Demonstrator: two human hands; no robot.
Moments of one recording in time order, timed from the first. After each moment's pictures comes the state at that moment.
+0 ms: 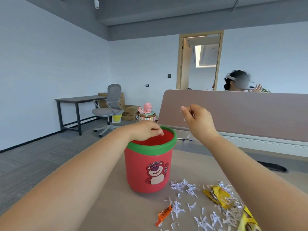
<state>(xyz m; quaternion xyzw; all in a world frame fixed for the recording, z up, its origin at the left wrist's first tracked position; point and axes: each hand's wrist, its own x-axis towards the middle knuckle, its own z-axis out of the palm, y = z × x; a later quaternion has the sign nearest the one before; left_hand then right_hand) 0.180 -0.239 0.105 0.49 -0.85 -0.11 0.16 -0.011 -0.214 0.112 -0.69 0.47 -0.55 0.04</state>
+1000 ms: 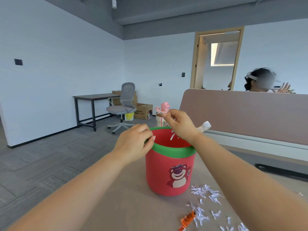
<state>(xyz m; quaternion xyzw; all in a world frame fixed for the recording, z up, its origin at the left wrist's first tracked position) 0.252 -0.204 0.054 0.46 -0.77 0.27 0.35 0.084 -0.264 0.095 -0.79 0.34 -0.48 0.17</state>
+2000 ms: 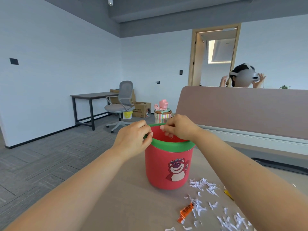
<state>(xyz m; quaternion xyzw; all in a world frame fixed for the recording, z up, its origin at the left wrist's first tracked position) 0.252 -0.197 0.053 0.48 -0.76 0.26 0.35 0.071 -0.248 0.094 -0.85 0.44 -0.27 0.13</state>
